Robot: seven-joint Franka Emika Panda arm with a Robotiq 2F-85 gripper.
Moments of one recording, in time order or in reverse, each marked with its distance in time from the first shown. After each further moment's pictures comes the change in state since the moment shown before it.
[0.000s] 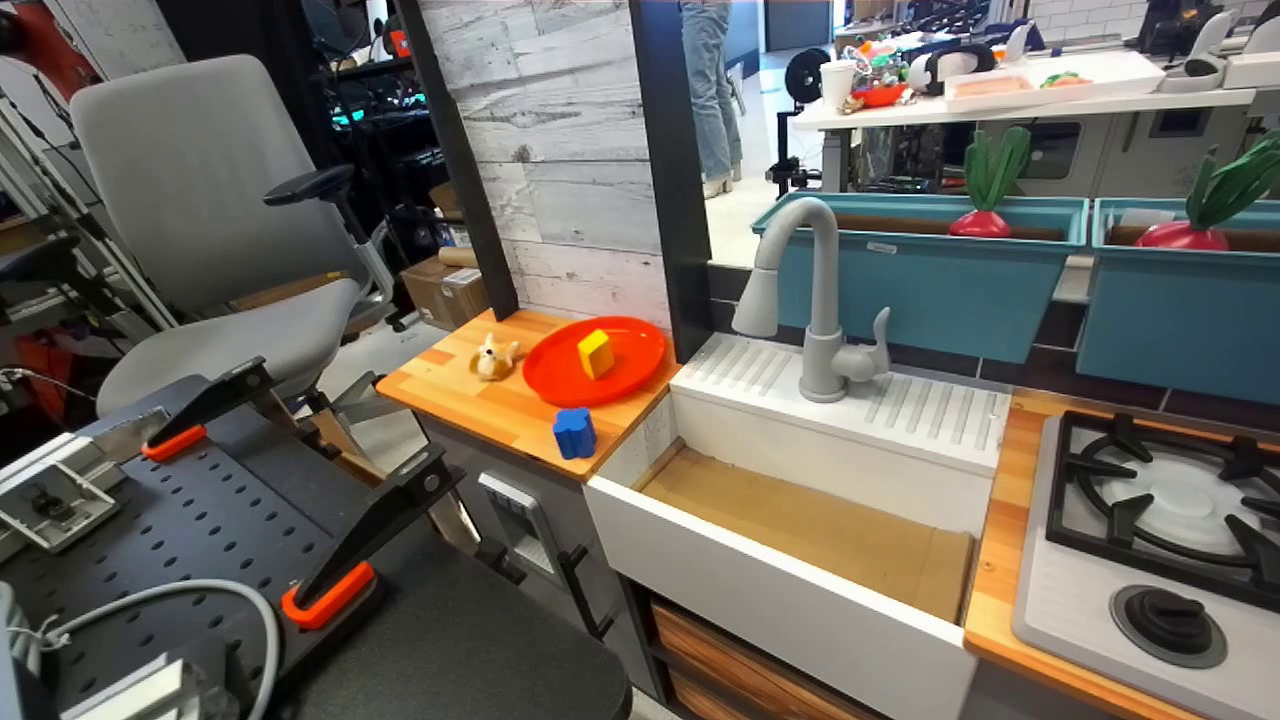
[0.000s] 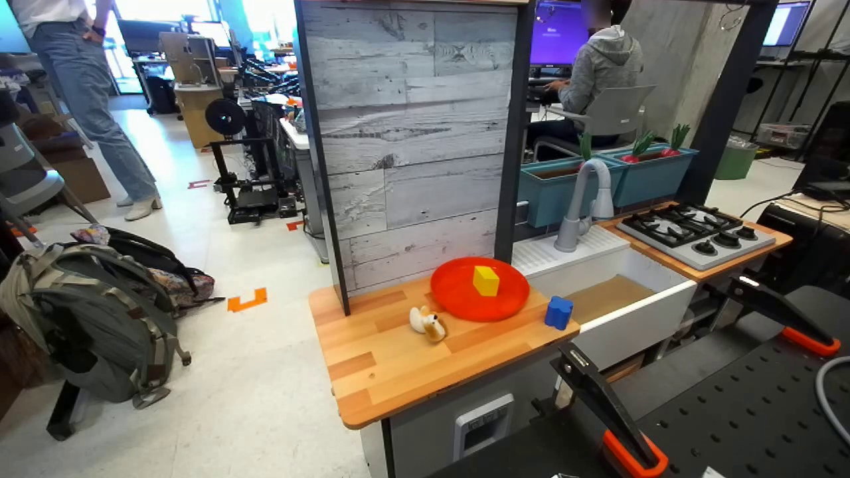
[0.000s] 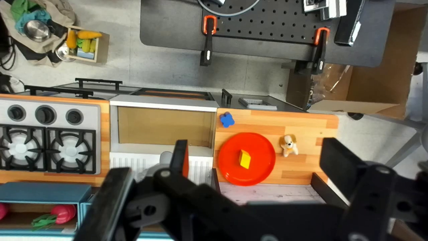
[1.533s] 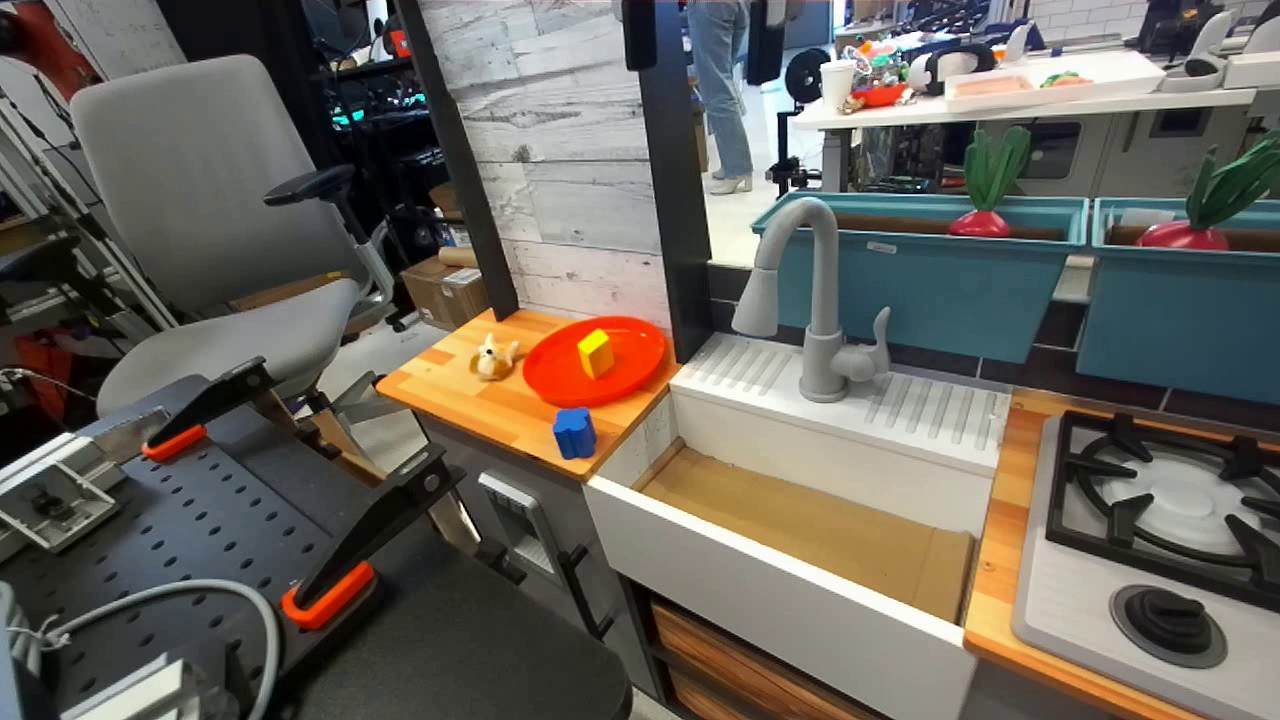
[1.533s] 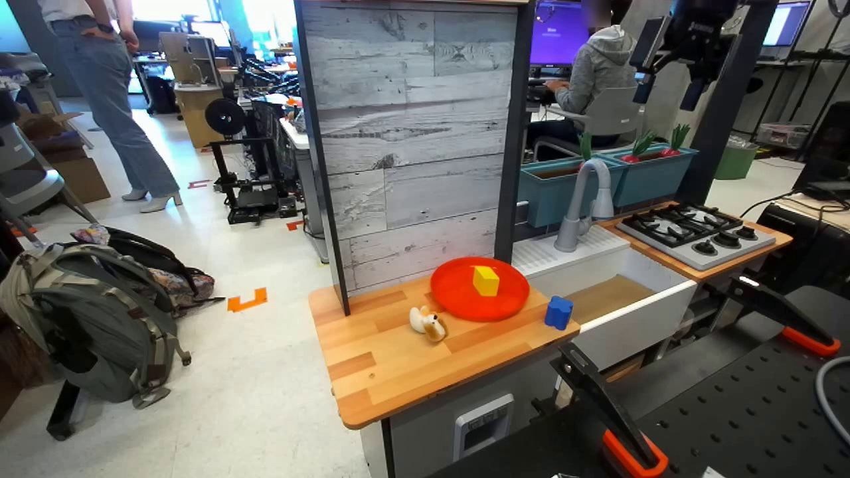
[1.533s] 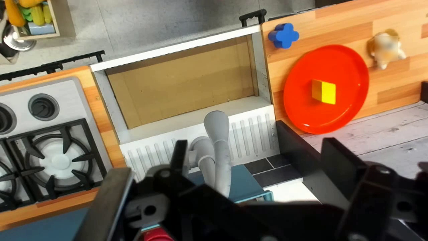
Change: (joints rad) arm -0.156 0.639 0.004 0.073 0.274 0.618 -0.002
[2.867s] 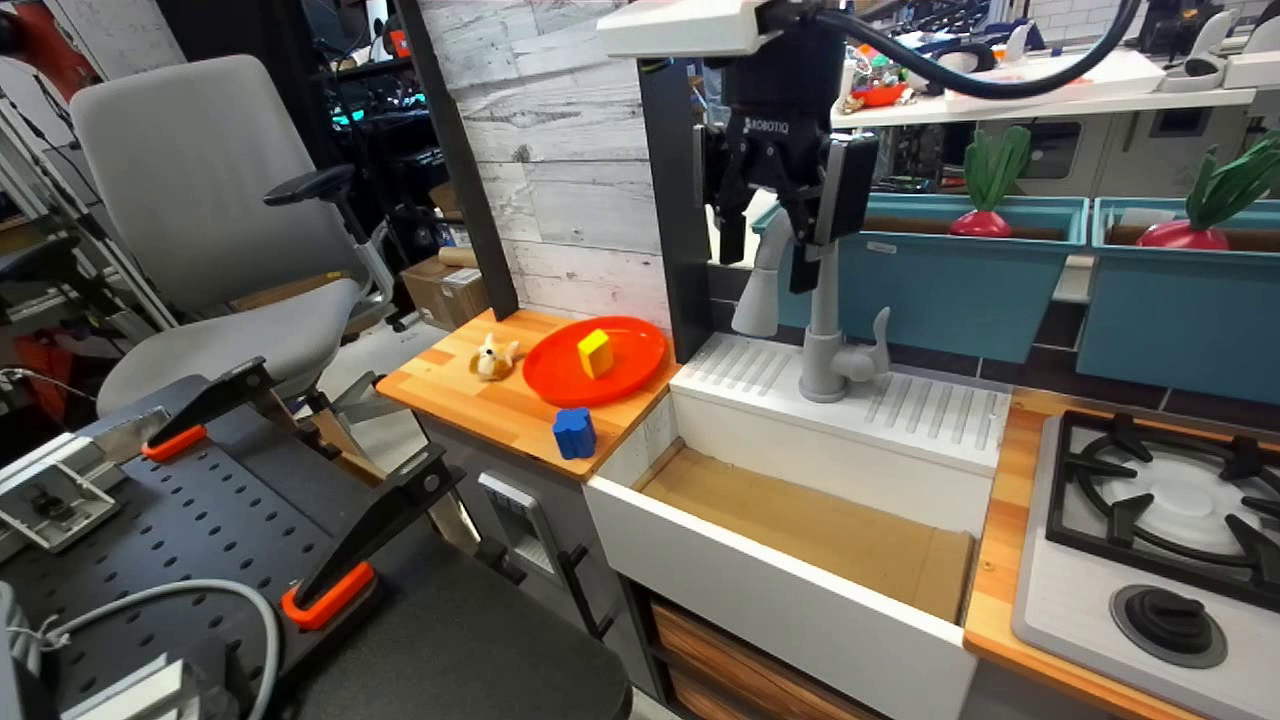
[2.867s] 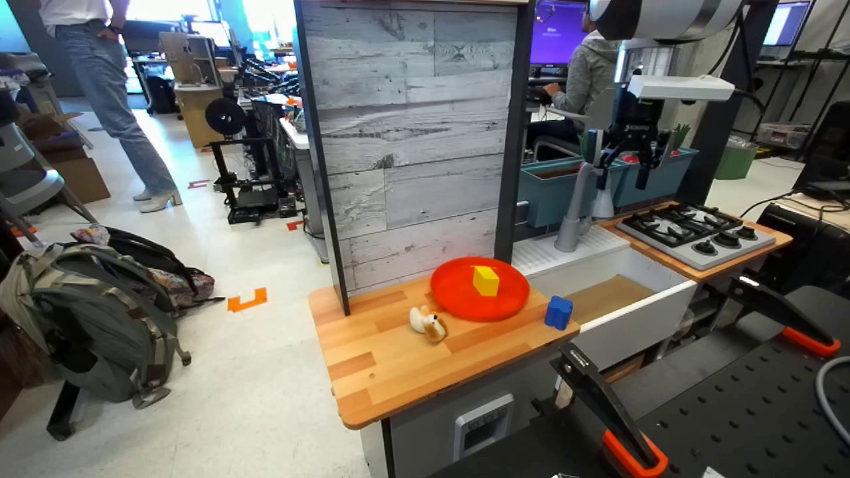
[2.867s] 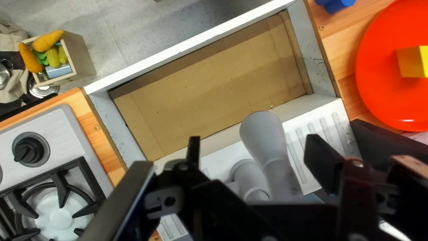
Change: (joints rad) arm -0.003 0.429 0.027 0.323 -0.073 0.013 0.282
